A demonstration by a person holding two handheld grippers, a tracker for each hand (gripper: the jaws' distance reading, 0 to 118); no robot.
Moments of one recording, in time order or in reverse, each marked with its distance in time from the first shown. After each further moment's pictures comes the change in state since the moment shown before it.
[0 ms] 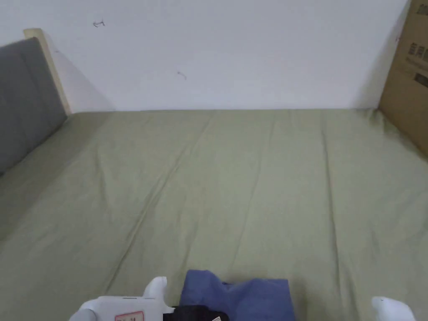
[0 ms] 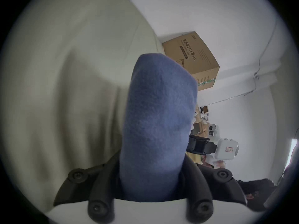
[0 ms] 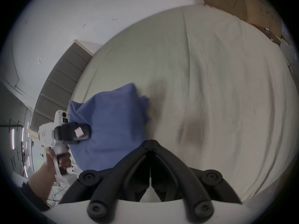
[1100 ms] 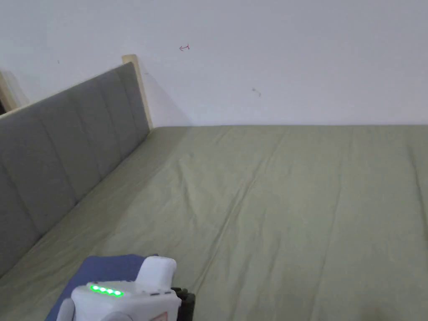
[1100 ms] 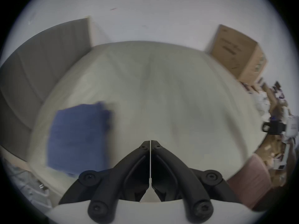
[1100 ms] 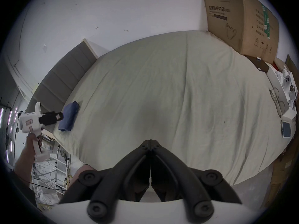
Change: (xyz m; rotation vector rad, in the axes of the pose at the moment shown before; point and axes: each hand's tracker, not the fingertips) left arm 0.072 -0.034 0.114 0.225 0.683 -0.400; right arm -0.066 -0.020 0.070 0.115 -0.110 0.143
